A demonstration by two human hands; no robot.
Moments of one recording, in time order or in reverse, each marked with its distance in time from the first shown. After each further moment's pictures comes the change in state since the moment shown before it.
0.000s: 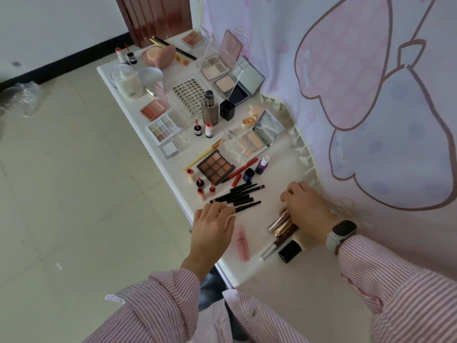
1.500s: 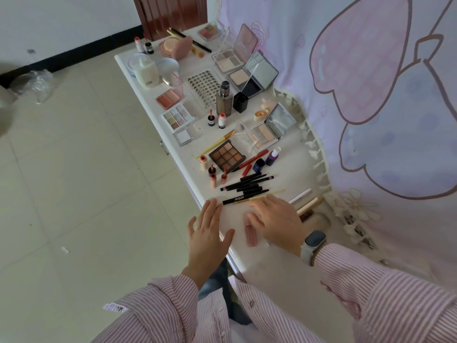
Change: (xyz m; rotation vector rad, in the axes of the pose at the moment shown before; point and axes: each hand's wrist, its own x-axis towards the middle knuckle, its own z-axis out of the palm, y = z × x) left_hand -0.053 -0.010 -0.009 0.097 -0.284 -0.253; right_hand -0.006 -0.077 0.028 0.208 0.346 -0.231
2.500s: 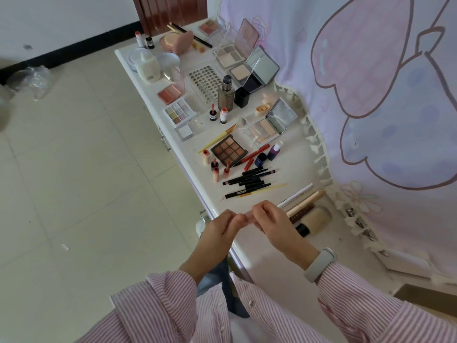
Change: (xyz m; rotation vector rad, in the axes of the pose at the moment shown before) left_hand -0.009 0.023 -0.044 -0.816 -0.184 -0.070; right_hand -0.017 -0.046 -0.020 1.115 -0.029 0.564
